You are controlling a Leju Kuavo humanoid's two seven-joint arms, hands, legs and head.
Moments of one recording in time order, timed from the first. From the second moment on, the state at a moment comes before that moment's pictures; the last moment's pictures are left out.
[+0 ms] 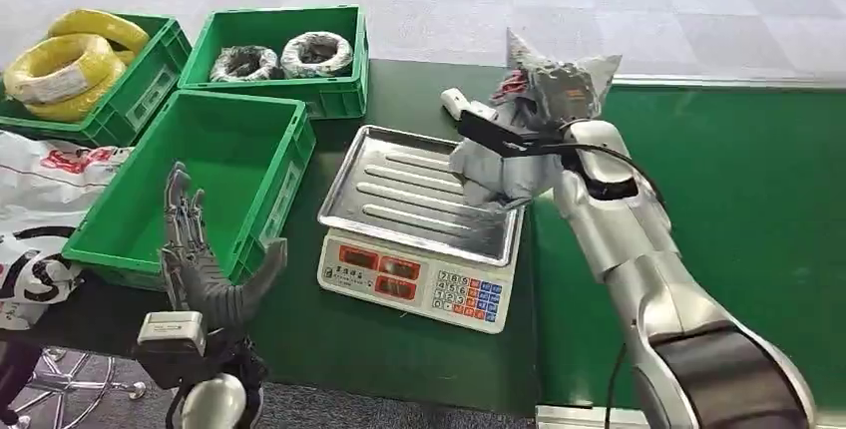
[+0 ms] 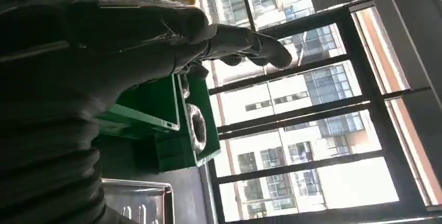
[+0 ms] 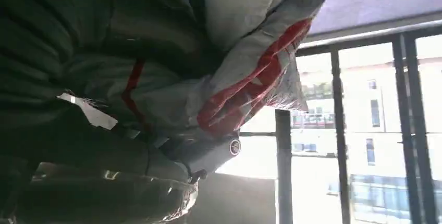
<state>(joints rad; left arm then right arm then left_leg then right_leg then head) -0.04 -0.17 -0.32 -1.68 -0.30 0.45 -0.66 -0.99 0.05 0.42 -0.51 1.24 -0.07 -0.18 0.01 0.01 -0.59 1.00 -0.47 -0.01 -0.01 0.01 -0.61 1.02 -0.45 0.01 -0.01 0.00</state>
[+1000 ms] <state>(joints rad) -0.13 -0.17 -0.38 -1.58 -0.29 0.41 -0.67 -1.07 0.30 0.57 -0.35 1.25 0.00 -0.24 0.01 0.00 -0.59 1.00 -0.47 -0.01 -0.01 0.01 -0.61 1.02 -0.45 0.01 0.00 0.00</state>
